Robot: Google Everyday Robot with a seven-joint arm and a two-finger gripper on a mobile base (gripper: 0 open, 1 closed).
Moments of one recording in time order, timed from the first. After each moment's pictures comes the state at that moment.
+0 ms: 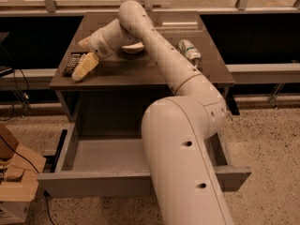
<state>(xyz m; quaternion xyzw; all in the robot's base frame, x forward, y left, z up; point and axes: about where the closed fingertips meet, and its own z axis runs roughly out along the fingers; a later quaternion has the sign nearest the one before) 0.759 0.239 0.828 -0.65 0.58 0.34 0.36</state>
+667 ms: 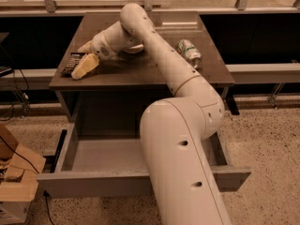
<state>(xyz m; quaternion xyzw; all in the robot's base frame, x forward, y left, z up) 0.767 0.234 0.812 -0.63 0.60 0.34 0.35</state>
